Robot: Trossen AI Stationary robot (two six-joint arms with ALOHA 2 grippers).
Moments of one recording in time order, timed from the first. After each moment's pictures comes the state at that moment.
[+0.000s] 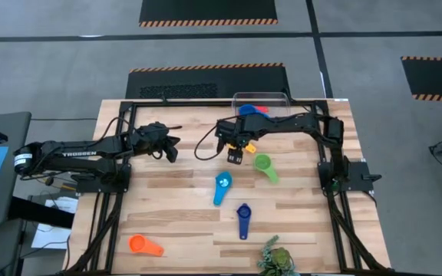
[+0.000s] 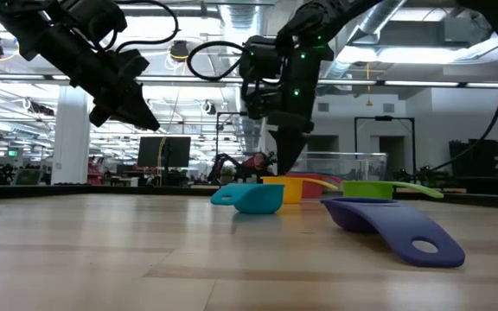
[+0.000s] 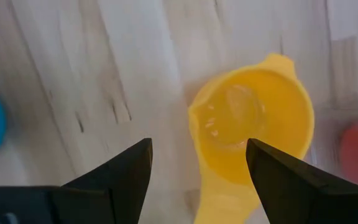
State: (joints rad) left arm 0.30 0.90 0.44 -0.12 -0.22 -0.39; right arm -0.23 2.01 1.54 -0.84 0.14 -0.02
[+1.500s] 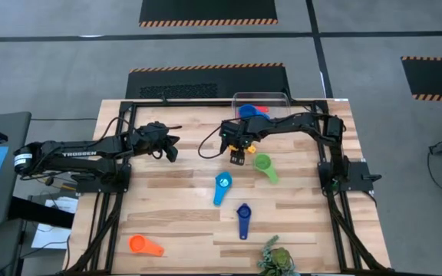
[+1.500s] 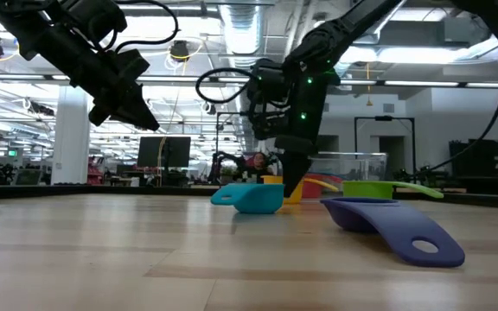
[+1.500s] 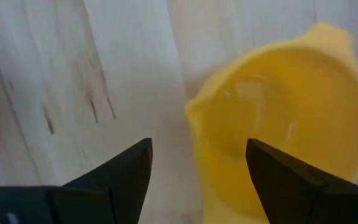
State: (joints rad) left arm 0.30 0.90 0.44 -0.12 -0.25 -0.38; right arm -0.27 2.02 1.39 -0.65 0.08 -0.05
